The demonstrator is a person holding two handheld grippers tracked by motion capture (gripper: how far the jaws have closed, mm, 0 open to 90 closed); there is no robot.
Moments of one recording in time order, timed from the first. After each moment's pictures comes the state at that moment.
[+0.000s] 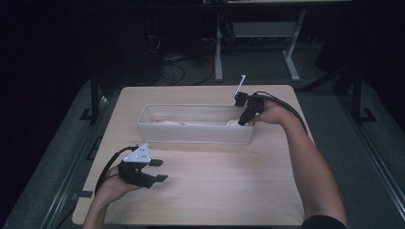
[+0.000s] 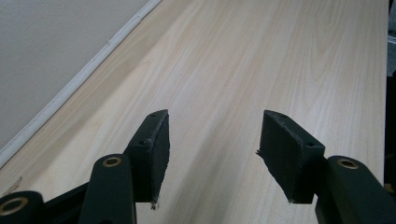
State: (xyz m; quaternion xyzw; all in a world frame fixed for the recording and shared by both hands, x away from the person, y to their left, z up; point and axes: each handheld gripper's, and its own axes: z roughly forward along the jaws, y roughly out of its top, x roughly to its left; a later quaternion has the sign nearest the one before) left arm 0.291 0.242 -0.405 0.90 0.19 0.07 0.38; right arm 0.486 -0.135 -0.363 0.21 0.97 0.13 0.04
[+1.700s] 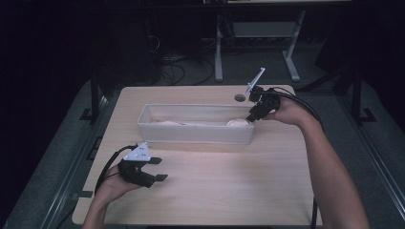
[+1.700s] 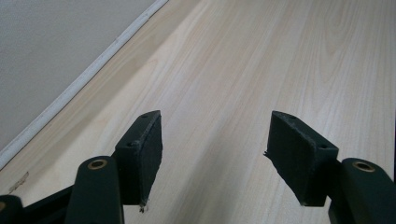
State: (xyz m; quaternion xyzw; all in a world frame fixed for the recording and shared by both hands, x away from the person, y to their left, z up) left arm 0.294 0.244 -0.407 0.90 0.20 0.07 0.37; right arm 0.456 -0.168 -0.321 0.23 0.95 0.18 0.08
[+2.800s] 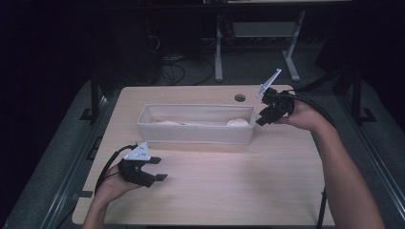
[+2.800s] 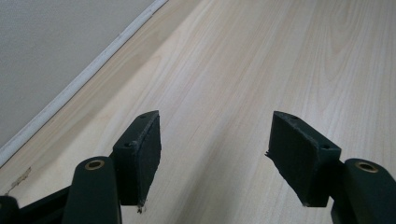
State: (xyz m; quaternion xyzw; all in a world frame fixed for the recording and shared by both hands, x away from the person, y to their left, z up) left arm 0.296 0.245 -0.409 0.90 0.20 0.07 0.37; right arm 0.432 -0.198 -0.311 0.24 0.95 0.20 0.07
